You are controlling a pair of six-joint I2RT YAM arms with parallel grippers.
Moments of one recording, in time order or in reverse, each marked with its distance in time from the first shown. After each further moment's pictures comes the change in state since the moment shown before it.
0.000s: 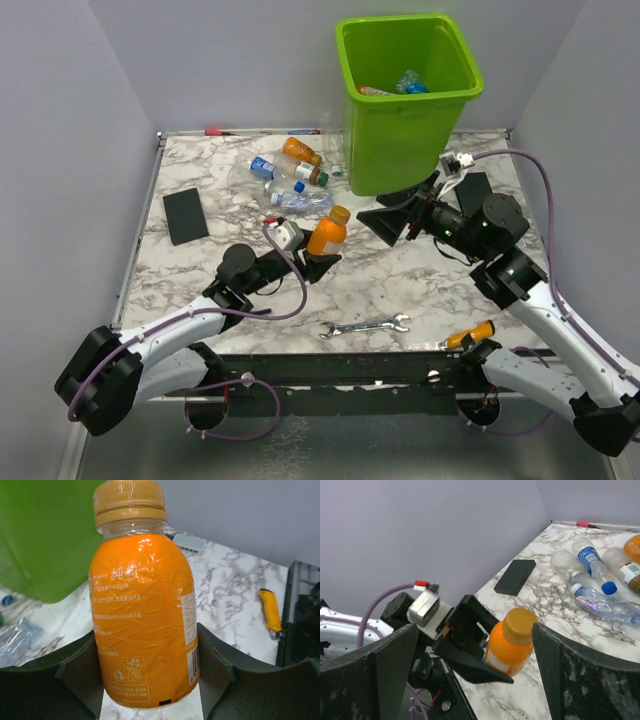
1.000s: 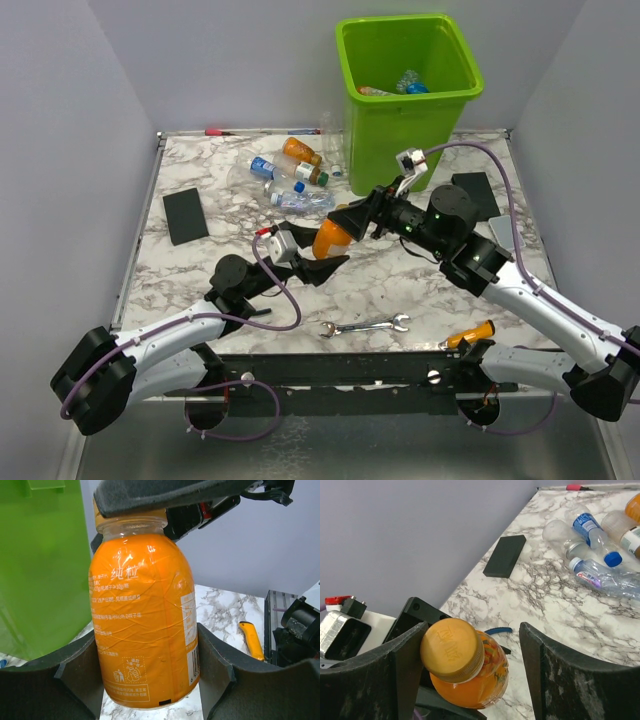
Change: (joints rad) left arm -0.090 -0.020 -0.027 0.244 0.015 0.008; right arm 0.178 0.203 0.078 -0.035 0.225 0.014
